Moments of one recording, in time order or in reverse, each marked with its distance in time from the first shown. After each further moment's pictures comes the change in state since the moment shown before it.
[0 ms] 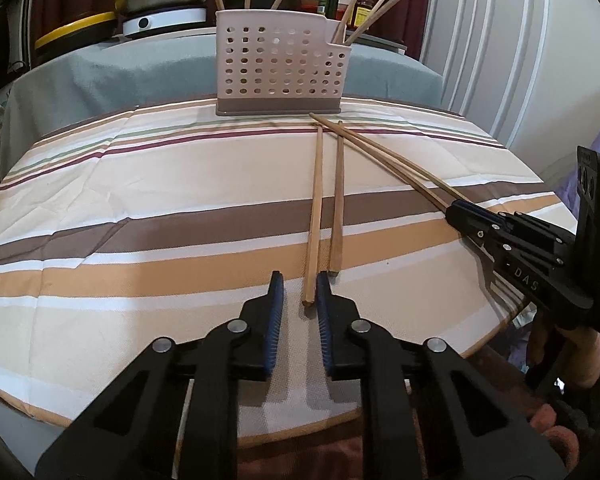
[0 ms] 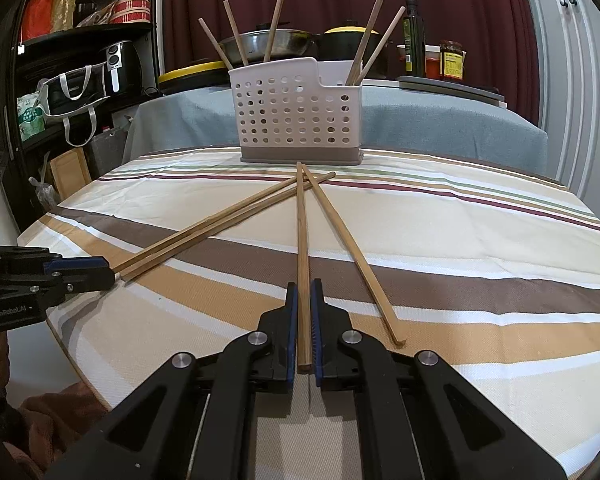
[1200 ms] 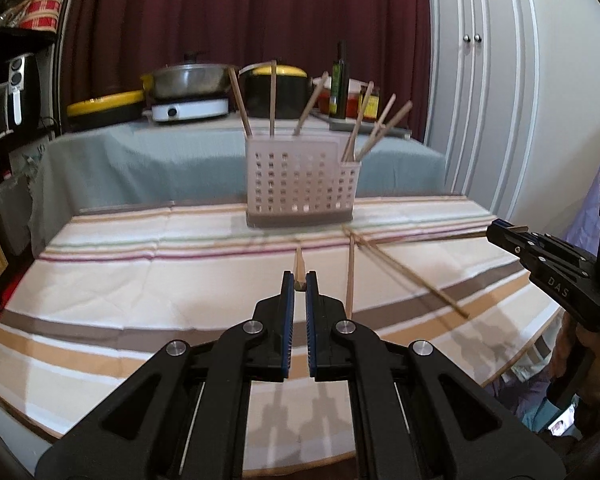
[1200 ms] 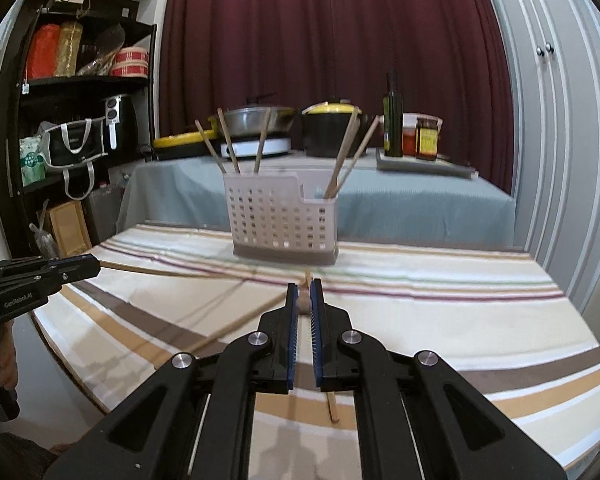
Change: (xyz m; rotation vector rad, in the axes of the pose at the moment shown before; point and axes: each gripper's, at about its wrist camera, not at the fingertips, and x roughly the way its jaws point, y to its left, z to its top) left arm -0.080 0.004 0.049 0.003 -0.288 0.071; right arm -0.070 -0.003 0.066 0.000 -0.207 -0.054
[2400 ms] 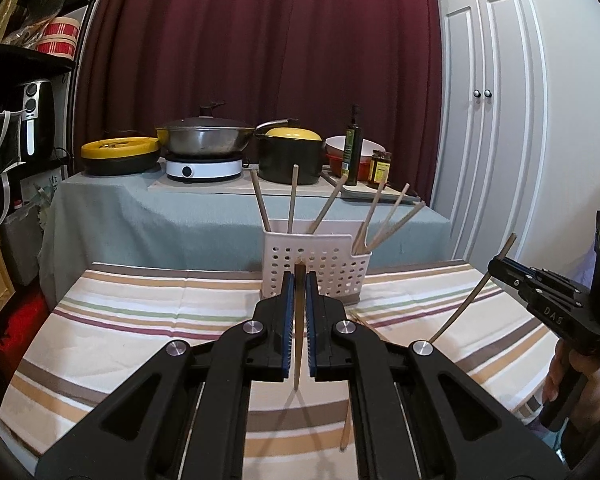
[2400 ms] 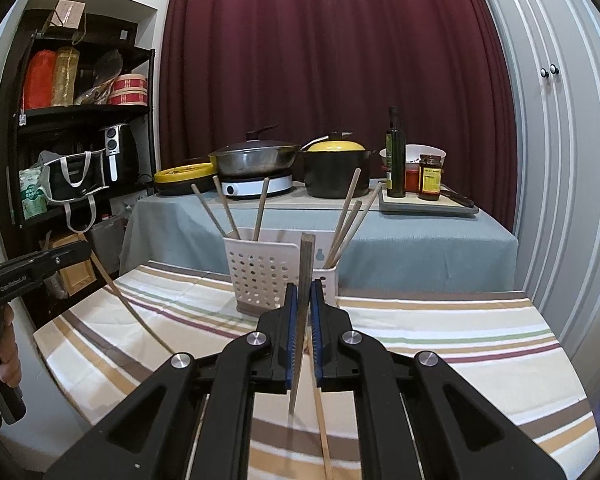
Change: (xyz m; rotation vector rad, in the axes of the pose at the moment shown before) left arm -0.024 0.016 0.074 -0.051 -0.142 0.013; right arm 0.007 -0.005 0.063 0.016 -0.057 0.016
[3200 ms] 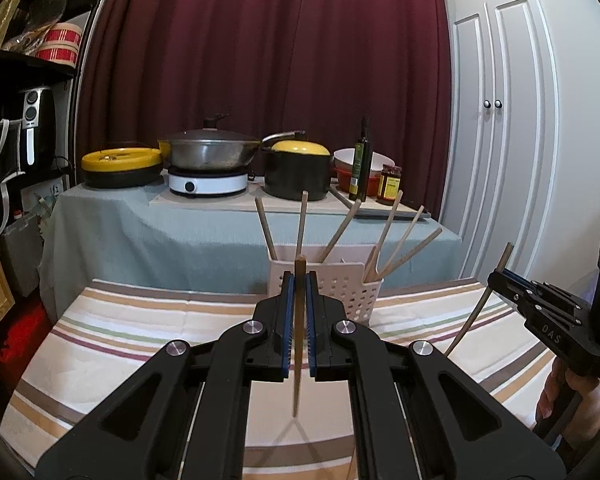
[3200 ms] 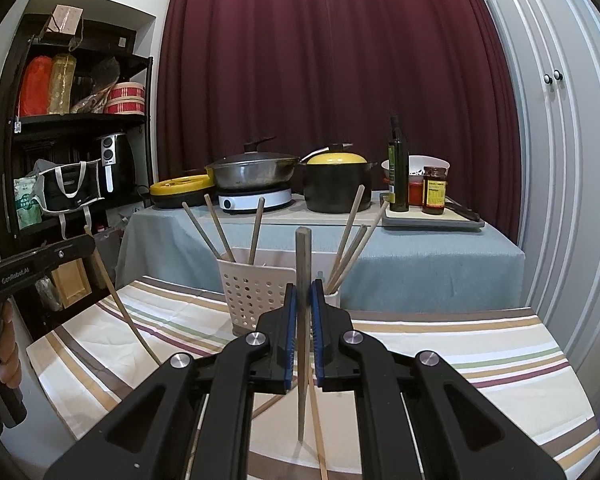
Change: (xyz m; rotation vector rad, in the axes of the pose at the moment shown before) left arm 0.025 0.006 0.028 -0.004 -0.041 0.021; right arm 0.020 -0.004 0.019 -0.002 -0.037 0.006
